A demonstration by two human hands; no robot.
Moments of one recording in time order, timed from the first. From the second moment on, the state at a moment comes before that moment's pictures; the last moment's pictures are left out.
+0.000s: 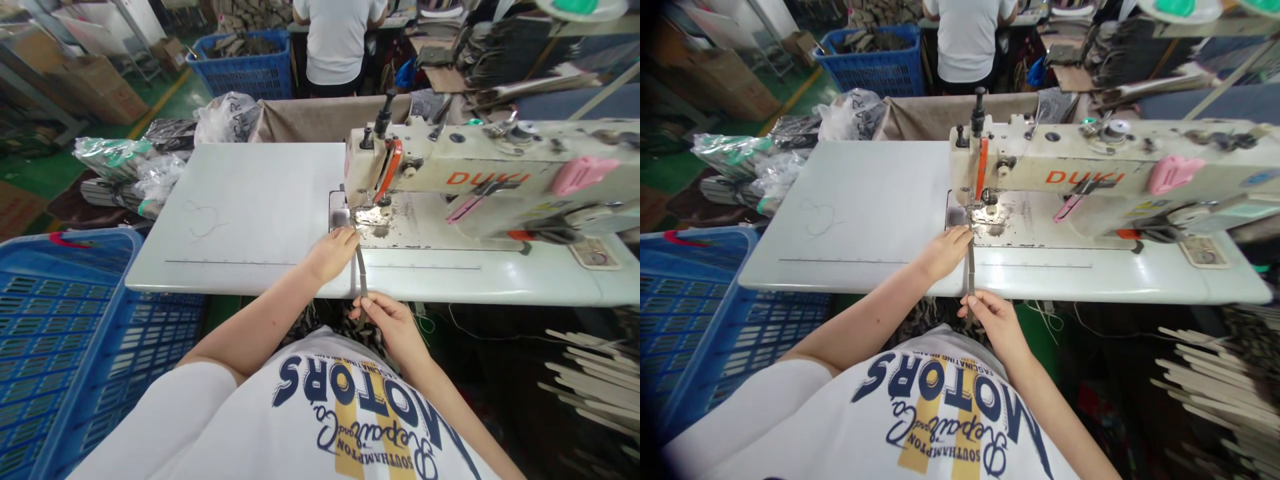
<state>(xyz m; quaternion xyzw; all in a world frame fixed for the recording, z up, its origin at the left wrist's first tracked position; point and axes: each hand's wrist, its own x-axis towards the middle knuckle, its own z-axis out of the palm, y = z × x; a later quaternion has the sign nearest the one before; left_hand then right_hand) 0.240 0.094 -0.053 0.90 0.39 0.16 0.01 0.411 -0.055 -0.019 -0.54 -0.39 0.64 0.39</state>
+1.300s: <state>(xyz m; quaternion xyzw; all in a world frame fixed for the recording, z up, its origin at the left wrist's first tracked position) 0.239 0.099 -0.059 0.85 0.41 0.31 0.09 0.435 -0.067 -0.024 -0.68 -0.61 0.32 0.25</state>
